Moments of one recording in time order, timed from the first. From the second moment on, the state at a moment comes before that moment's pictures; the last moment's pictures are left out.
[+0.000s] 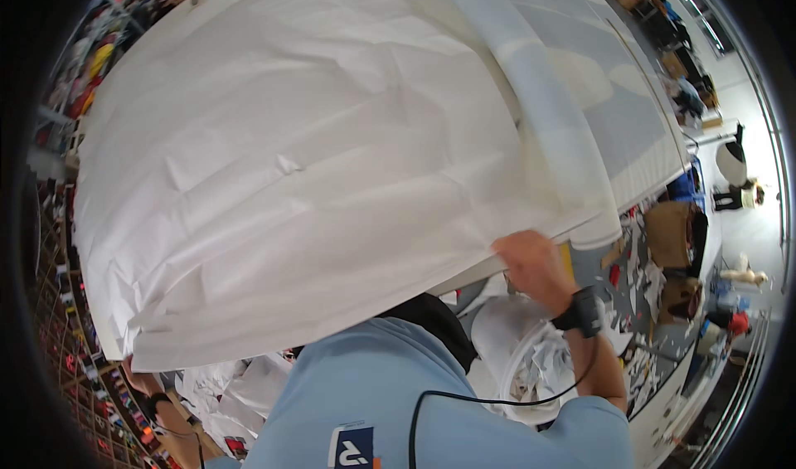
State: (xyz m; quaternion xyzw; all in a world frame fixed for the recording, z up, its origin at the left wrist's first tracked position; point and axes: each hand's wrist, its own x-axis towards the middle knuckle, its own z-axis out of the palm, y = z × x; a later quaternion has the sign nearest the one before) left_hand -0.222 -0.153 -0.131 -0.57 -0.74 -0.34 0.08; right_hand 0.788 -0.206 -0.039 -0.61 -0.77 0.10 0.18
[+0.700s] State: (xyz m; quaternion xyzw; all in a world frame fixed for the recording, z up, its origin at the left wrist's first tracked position) left_hand -0.344 0.095 0.153 -0.56 -0.73 -0.25 0.29; right_hand 0.811 0.127 0.306 -0.48 -0.83 -0.16 0.23
